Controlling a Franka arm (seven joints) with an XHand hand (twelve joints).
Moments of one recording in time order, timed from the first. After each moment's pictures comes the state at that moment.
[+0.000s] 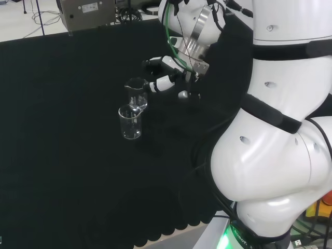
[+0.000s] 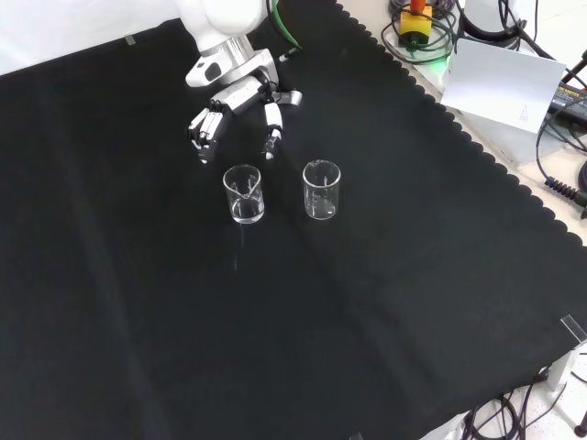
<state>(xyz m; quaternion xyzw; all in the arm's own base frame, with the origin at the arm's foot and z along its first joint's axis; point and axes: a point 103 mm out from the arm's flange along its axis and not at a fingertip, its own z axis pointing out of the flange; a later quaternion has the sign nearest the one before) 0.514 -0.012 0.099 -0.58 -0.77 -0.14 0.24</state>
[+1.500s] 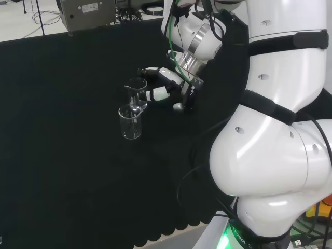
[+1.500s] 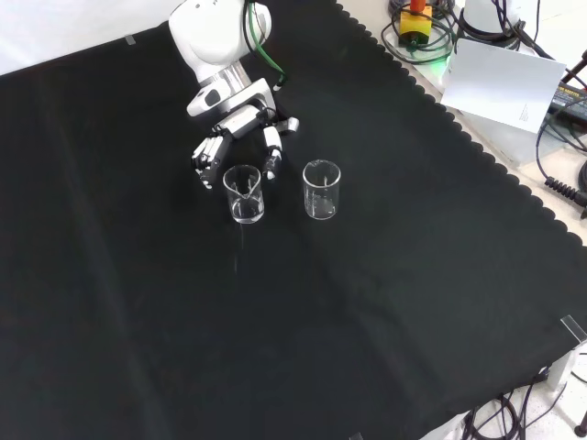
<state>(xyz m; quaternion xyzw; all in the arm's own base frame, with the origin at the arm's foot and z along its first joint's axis) 0.528 0.004 0.049 -0.54 -0.77 -0.22 0.27</state>
